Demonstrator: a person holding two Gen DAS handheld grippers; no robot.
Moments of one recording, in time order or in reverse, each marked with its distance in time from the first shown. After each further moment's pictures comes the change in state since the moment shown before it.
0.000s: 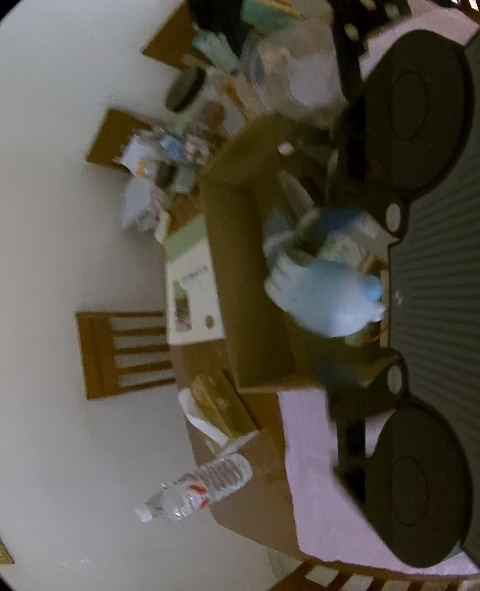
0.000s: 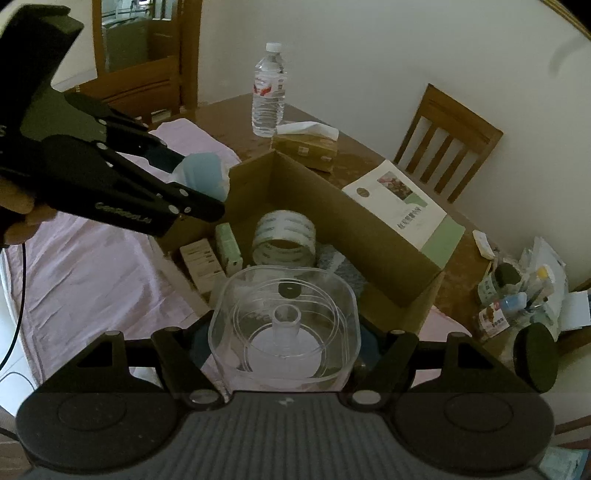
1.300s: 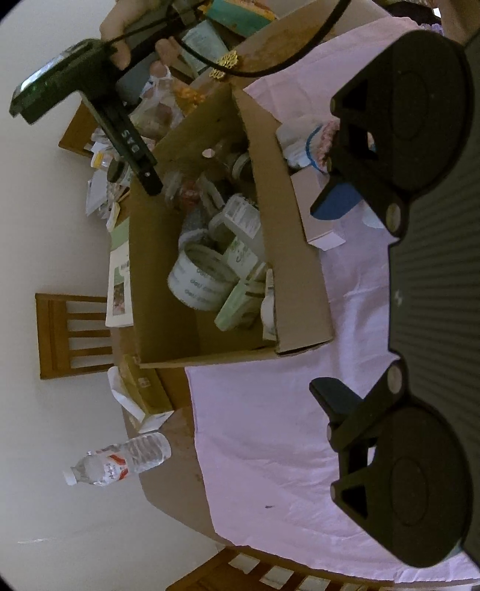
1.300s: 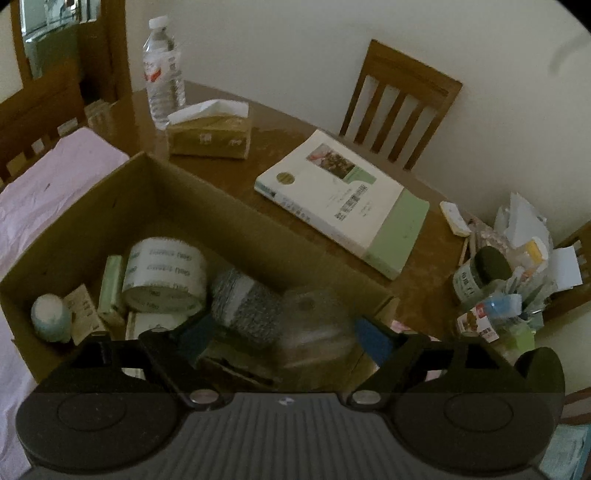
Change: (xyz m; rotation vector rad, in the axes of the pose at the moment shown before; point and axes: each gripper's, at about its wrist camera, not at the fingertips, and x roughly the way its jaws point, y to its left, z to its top) left arm -0.042 0.001 -0.077 -0.073 0.115 -0.003; right arm 0.103 -0.090 0.039 0.169 0.066 -0.109
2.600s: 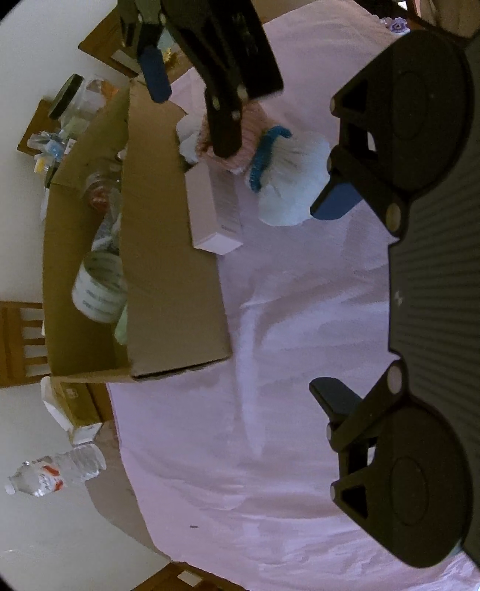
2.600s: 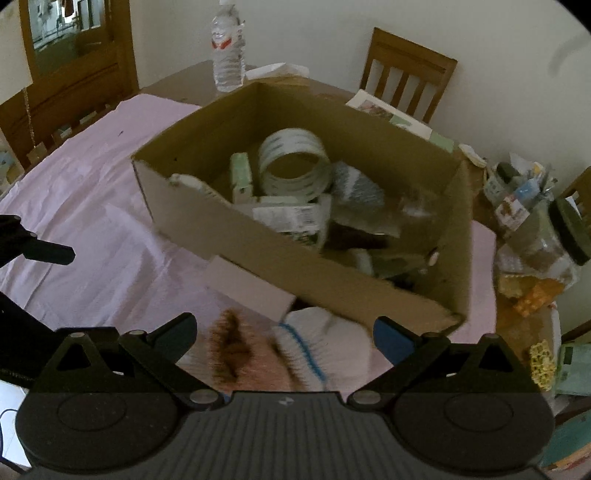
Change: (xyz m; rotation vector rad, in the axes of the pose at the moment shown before) left arm 0.026 -0.005 -0.073 0.015 0.126 -0.011; right arm -0.054 0.143 -0.125 0.089 0.009 0.005
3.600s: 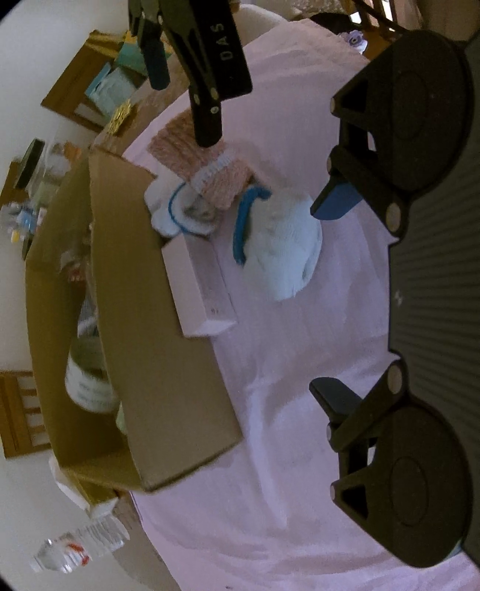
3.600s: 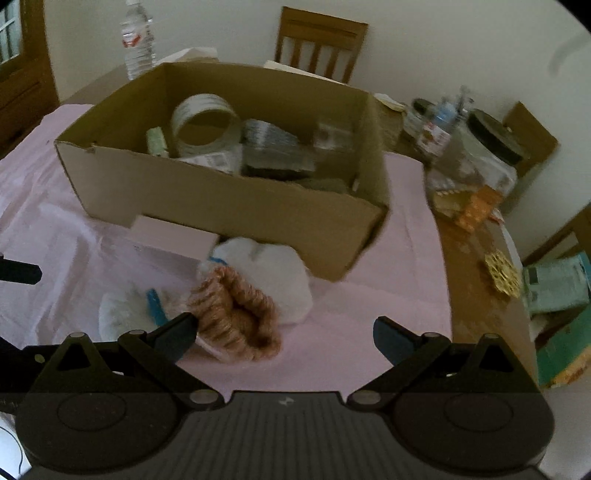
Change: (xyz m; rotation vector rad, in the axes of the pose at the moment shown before) left arm 0.015 -0.040 0.003 0.166 0.019 -0.133; right arm -0.013 -0.034 -0.059 0.227 0.027 -0.183
